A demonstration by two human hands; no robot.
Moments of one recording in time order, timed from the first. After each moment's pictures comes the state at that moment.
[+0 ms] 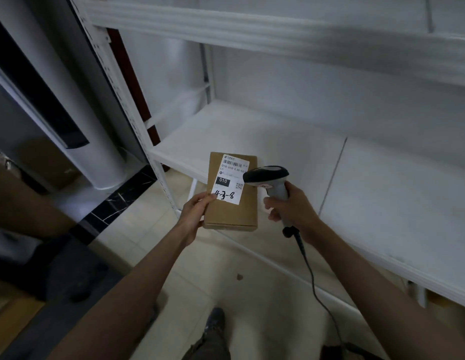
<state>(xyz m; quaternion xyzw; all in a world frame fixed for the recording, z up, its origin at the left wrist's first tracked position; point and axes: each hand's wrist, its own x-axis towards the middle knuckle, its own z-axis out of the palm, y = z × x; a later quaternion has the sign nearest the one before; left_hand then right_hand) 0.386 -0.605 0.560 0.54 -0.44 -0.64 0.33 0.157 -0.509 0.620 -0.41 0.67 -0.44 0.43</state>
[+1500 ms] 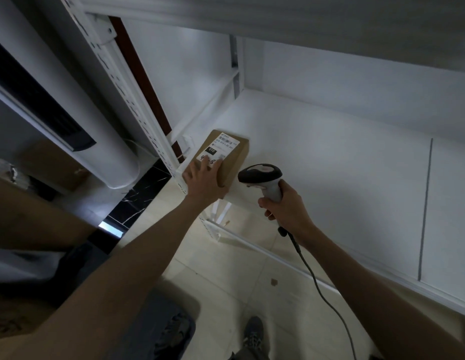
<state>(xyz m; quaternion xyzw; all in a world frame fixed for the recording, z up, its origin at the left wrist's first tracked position) 0.437 -0.909 0.524 0.55 -0.83 -0.08 -0.02 0.261 -0.750 0.570 -0.41 0.71 -0.41 0.41</state>
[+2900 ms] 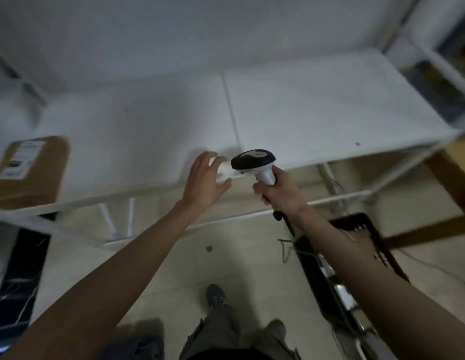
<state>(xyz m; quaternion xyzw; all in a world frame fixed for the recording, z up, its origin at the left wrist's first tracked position) 0.232 -0.622 0.519 0.16 -0.96 -0.21 0.11 0.157 -0.420 0.571 -0.14 0.78 -0.53 0.29</state>
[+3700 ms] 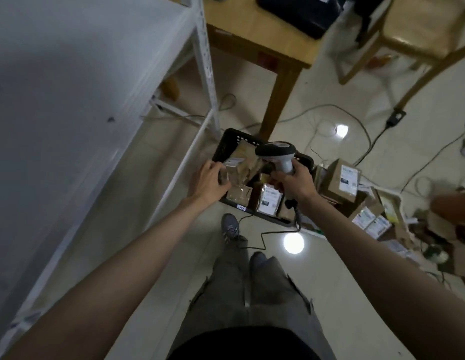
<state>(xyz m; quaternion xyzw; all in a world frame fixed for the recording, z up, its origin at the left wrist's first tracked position) 0.005 -0.219 0.371 -0.17 -0.93 -0.20 -0.26 0.099 -0.010 0.416 0.38 0.71 -0.58 0.10</state>
